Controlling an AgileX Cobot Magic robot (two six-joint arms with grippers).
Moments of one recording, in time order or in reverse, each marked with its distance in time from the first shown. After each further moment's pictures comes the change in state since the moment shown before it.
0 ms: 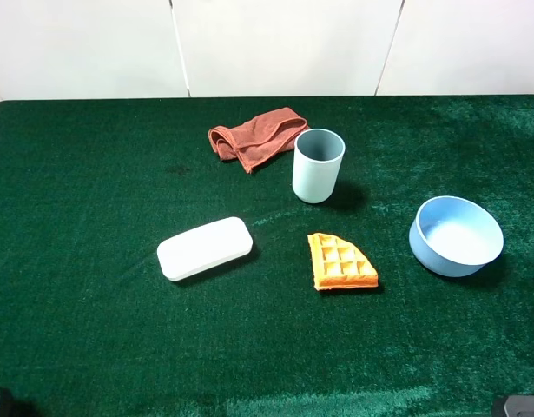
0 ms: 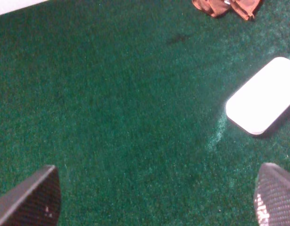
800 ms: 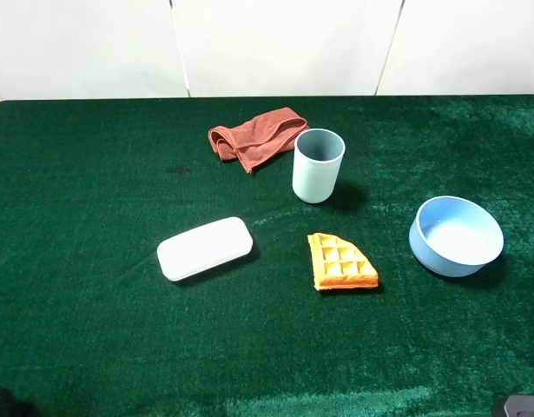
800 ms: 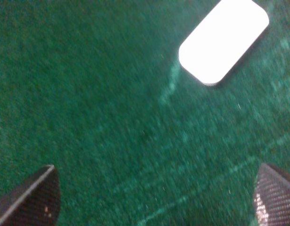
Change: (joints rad) left arm -0.210 0.217 -0.001 0.033 -0.012 -0.184; right arm 0.000 0.000 0.000 0.000 0.000 0.000
